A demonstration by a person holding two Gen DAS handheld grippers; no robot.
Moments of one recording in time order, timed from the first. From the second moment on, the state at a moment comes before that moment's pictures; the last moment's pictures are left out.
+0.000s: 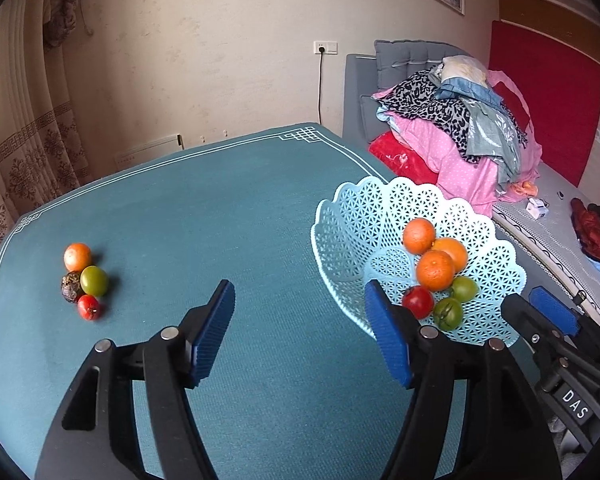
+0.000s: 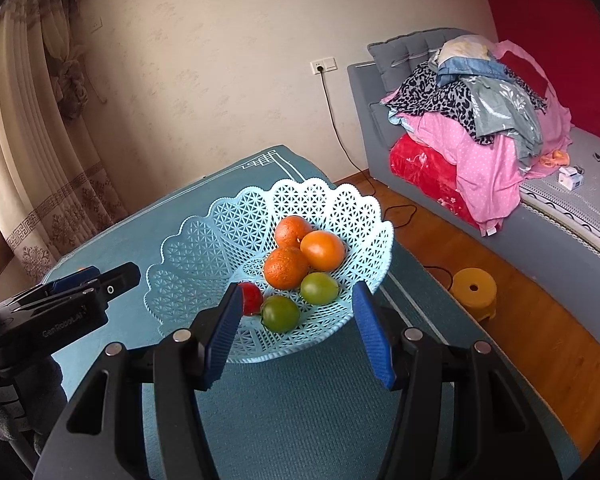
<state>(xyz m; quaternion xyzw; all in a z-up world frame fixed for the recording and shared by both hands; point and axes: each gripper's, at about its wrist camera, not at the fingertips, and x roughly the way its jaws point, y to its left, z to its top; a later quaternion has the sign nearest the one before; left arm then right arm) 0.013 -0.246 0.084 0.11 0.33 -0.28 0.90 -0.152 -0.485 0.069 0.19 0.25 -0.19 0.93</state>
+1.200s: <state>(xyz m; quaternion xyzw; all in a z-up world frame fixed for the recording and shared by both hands) 0.093 -0.117 0.066 0.05 0.36 -0.14 0.92 -0.126 -0.404 0.085 0.12 0.25 -0.12 0.95</state>
